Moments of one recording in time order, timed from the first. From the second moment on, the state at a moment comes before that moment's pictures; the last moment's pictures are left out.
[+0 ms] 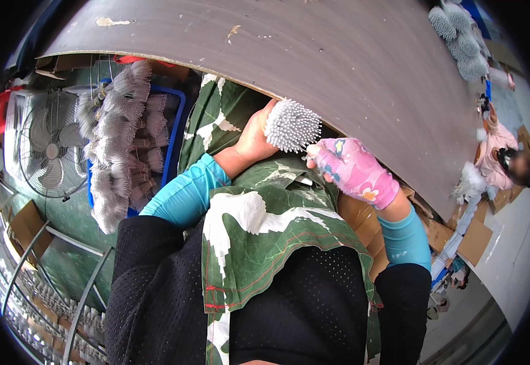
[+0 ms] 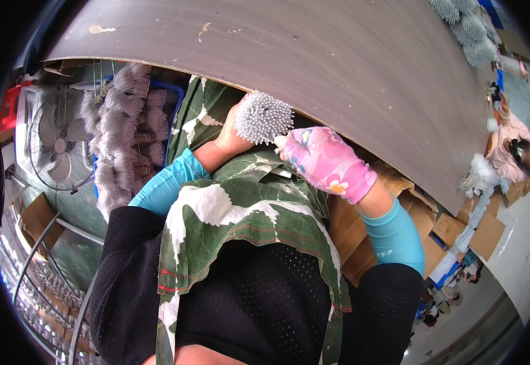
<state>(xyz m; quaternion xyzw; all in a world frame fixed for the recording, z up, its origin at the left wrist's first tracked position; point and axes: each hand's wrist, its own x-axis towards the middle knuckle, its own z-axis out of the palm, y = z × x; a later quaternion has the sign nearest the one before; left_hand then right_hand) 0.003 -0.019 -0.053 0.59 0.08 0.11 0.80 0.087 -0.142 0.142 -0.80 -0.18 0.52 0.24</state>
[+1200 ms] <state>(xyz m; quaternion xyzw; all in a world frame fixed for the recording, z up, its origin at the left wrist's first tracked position) 0.006 -0.022 -0.064 0.58 0.10 0.10 0.80 0.086 -0.147 0.138 -0.81 -0.21 0.49 0.26</state>
